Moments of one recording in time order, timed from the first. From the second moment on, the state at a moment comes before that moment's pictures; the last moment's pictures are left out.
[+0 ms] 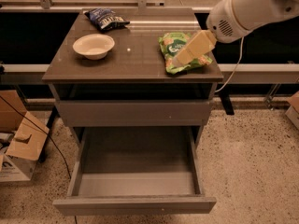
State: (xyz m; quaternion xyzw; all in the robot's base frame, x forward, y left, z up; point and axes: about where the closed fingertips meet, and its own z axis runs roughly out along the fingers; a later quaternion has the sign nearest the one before) arm 0.610 -0.129 0.973 -0.44 0.81 0.07 0.39
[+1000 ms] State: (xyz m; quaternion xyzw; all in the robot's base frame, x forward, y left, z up) arm 0.675 -0.113 0.945 -0.41 0.82 0.12 0.39
